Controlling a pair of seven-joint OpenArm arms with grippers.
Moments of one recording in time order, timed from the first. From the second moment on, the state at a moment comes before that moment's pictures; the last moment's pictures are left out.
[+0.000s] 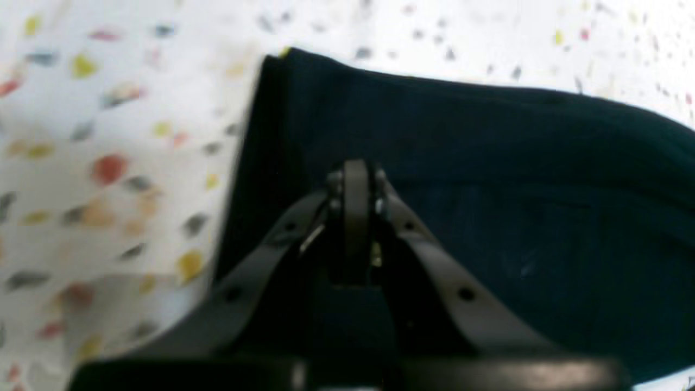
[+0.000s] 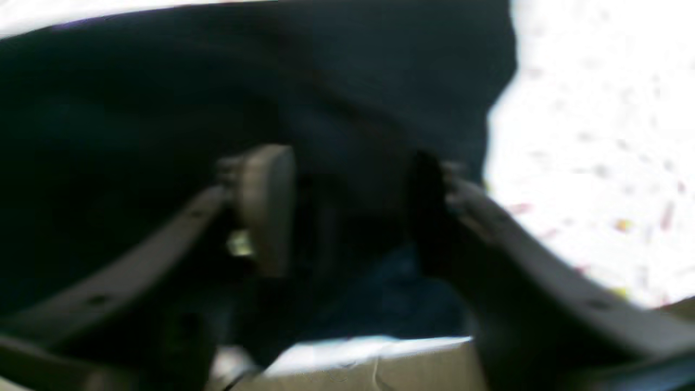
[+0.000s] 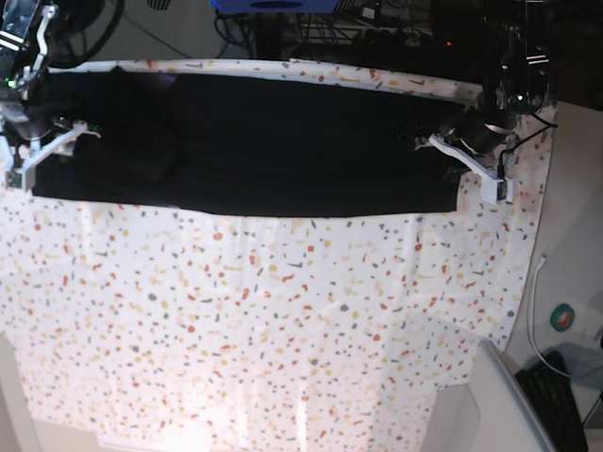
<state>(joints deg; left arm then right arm) 20.6 -16.2 -9.2 89.0 -30.1 -9.3 30.1 -19.3 2.7 30.4 96.5 8.4 18.2 -45.5</state>
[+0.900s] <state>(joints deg) 15.3 -14.7 -10.8 87.7 -19.6 -10.0 31.0 -7.9 11.1 30.7 84.4 8.6 18.2 -41.4</state>
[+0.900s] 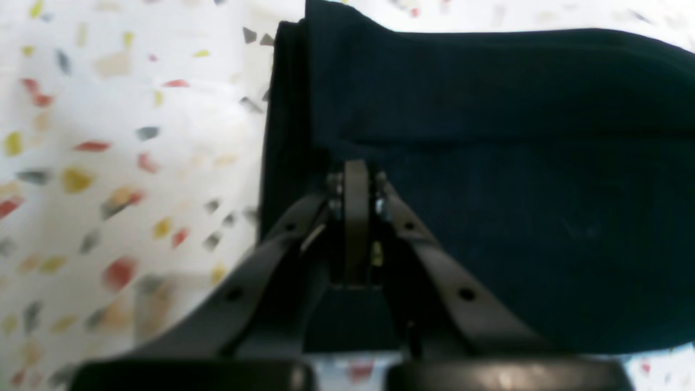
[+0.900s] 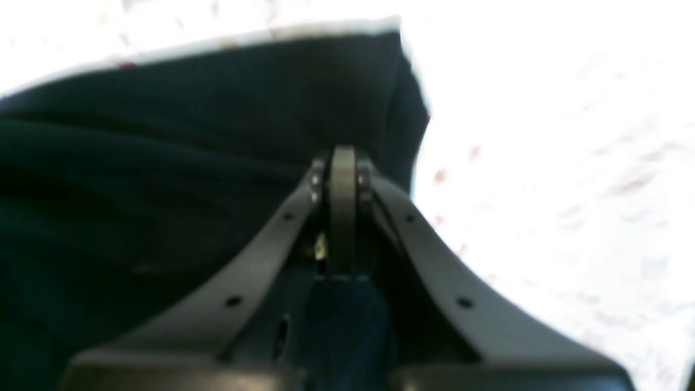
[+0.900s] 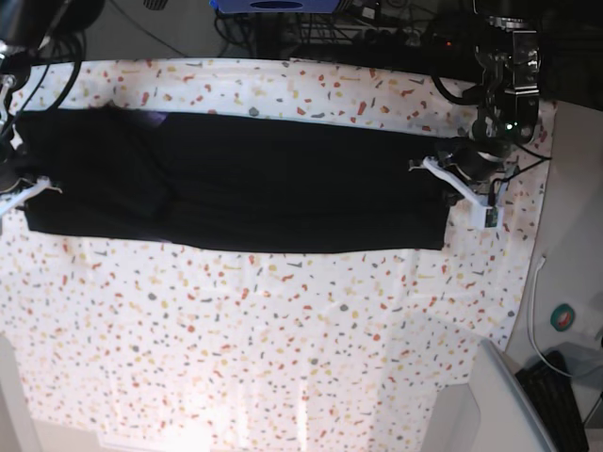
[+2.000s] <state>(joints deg) -6.2 -12.0 -5.3 67.5 -19.4 -9.4 30.8 -14.4 6.3 30.4 91.2 8.7 18.8 -41.8</state>
